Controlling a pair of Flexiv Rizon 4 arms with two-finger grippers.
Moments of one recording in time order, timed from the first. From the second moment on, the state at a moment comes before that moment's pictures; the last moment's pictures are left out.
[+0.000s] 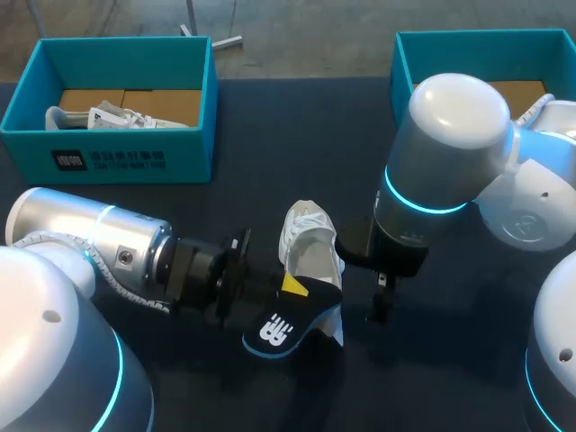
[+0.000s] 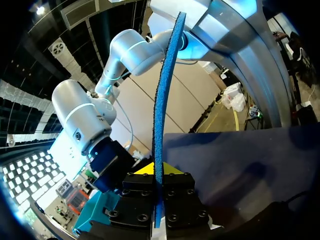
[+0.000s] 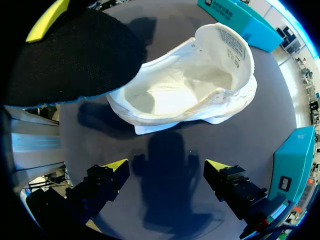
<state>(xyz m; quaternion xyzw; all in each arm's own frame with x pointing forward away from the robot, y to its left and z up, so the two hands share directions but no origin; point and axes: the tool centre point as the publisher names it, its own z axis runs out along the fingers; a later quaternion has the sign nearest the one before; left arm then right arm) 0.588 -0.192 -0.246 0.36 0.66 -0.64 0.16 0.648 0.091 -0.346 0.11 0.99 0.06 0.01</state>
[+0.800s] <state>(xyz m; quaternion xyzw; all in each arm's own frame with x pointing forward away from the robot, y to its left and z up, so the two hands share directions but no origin) 0.597 -0.183 -0.281 0.32 0.65 -0.67 0.19 0.646 0.118 -0.341 0.08 0.99 0.09 0.02</state>
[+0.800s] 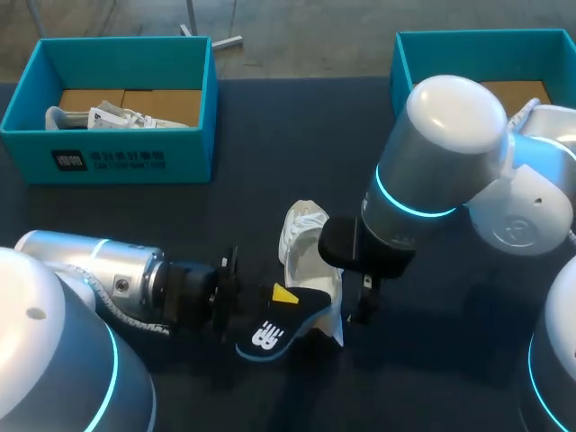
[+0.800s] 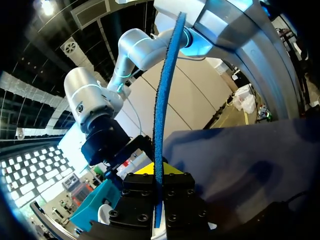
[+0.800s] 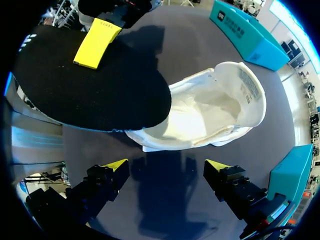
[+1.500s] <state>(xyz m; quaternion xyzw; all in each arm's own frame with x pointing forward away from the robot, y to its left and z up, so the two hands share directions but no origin) 0.606 -0.179 -0.277 0.27 0.67 -0.67 0.17 0.646 0.119 -0.342 0.08 0.99 0.09 0.02</state>
